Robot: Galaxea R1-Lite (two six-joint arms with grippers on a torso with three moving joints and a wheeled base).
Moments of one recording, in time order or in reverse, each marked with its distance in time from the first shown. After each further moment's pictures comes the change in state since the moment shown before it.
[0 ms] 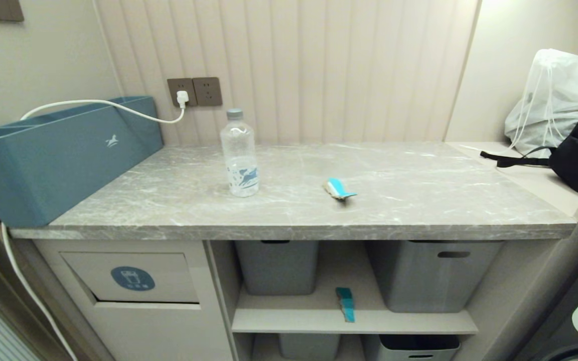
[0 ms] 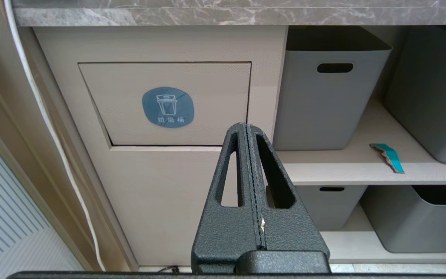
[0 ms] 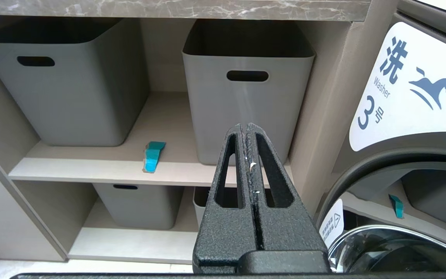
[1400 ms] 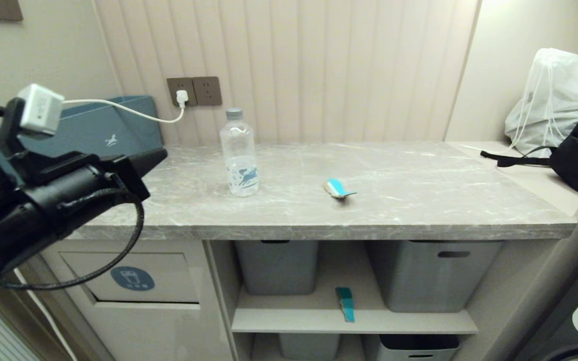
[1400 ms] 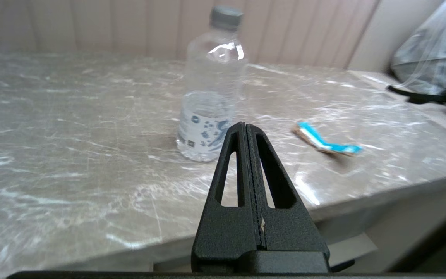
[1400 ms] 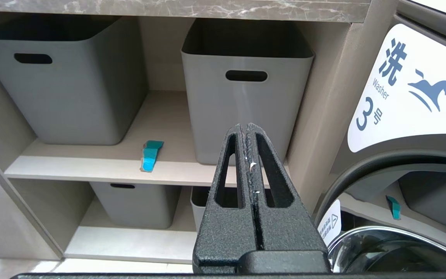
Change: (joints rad) left arm -0.283 1.427 -0.689 -0.797 -0.109 -0.194; right arm 0.000 0.000 0.000 0.000 0.000 -0.013
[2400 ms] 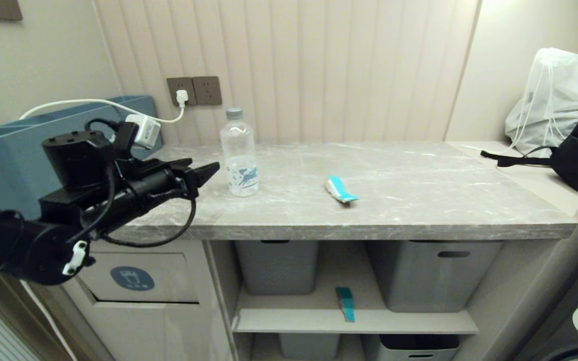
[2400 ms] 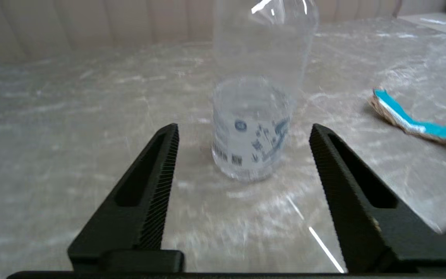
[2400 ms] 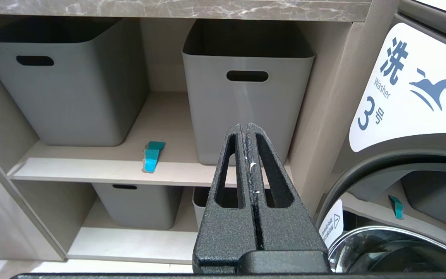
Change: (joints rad) left arm 0.064 0.379 -0.199 -0.107 -0.116 0.183; right arm 0.000 0.000 0.000 -0.001 0.000 0.010
